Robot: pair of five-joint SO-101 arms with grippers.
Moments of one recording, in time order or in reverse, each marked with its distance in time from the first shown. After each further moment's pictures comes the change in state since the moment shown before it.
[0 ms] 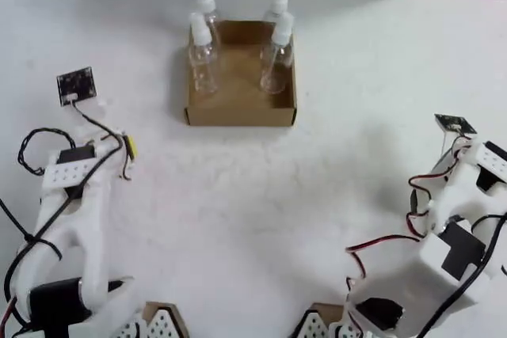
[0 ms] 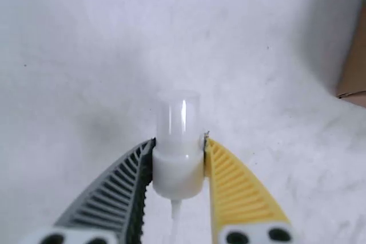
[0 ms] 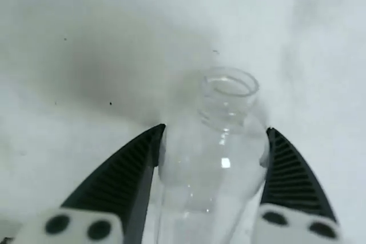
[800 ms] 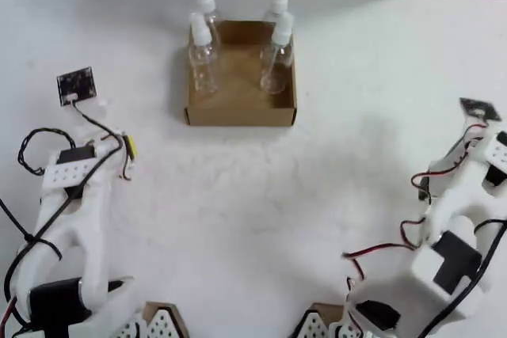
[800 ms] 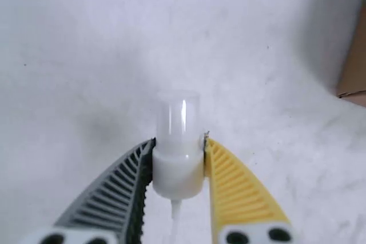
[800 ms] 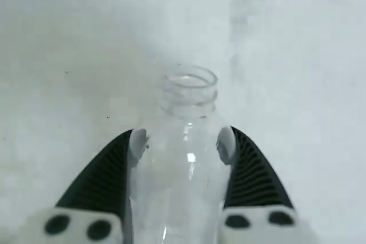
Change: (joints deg) left arm 0.0 0.0 0.0 0.0 0.0; right arm -0.4 -6.8 -5.6 4.5 -7.9
